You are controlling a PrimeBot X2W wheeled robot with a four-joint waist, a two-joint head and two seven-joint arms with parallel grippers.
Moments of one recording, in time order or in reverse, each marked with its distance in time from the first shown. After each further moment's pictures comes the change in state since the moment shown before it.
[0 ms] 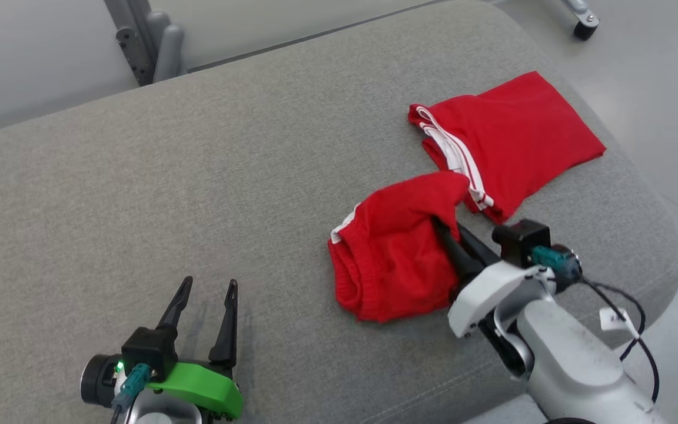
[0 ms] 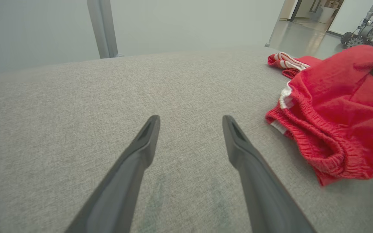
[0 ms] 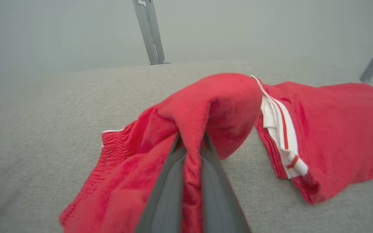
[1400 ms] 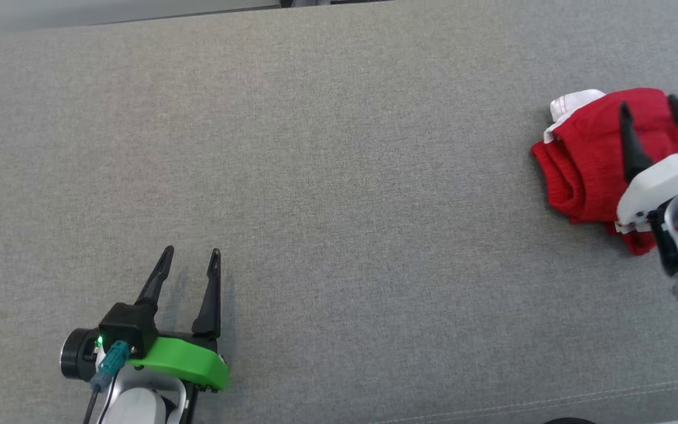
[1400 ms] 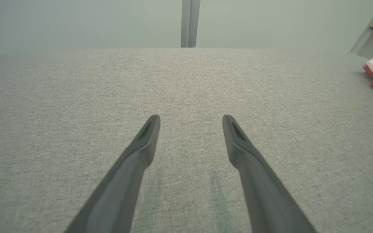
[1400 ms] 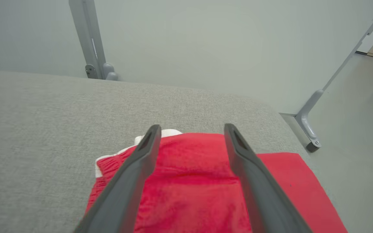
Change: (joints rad) left arm -0.070 0.007 0.026 -0.020 0.005 -0.002 0.000; right arm -0.338 -0.322 -0.232 0.304 -0.076 0.000 0.002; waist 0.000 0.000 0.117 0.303
